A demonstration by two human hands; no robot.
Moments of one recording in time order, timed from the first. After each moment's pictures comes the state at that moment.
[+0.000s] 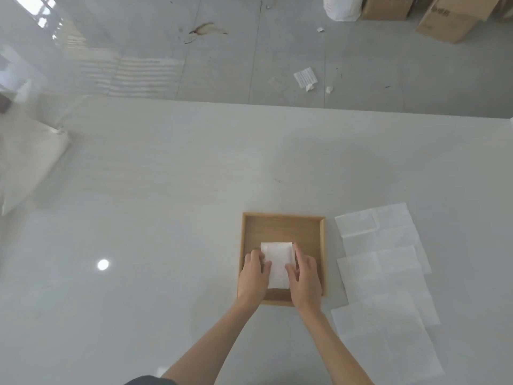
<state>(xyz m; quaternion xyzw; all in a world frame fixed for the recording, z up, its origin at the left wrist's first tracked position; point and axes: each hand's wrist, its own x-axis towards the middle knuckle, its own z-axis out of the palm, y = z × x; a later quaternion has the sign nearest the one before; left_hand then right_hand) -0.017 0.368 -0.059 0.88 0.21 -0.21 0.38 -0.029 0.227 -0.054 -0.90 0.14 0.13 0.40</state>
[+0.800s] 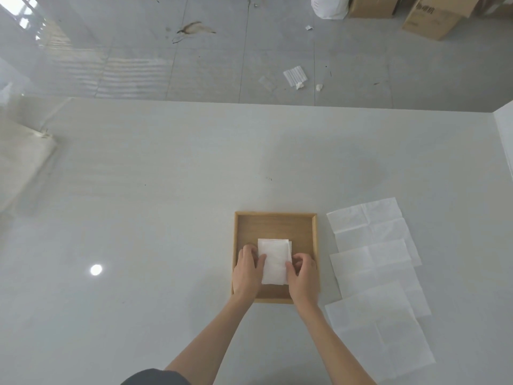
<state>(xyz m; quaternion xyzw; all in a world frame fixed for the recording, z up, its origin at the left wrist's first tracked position) -0.008 0.366 -0.057 0.88 0.22 -0.19 0.37 -0.025 0.226 -0.051 -0.87 0.26 0.14 0.39</state>
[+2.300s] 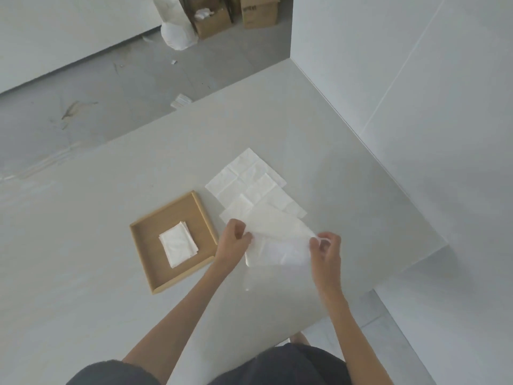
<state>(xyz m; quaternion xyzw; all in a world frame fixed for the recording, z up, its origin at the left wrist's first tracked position) -0.085 0.161 0.047 0.85 -0.01 -0.28 0.45 -0.232 -0.008 0.030 -0.66 0.44 -0.13 0.59</state>
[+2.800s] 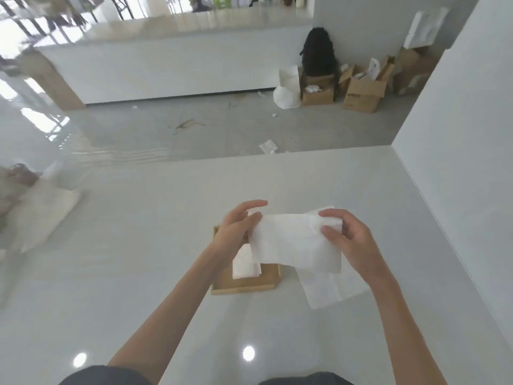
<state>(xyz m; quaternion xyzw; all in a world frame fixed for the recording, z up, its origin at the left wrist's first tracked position) -0.047 0.305 0.226 0.67 0.02 -0.20 0.71 -0.093 0.038 0.207 -0.73 0.05 0.02 0.69</state>
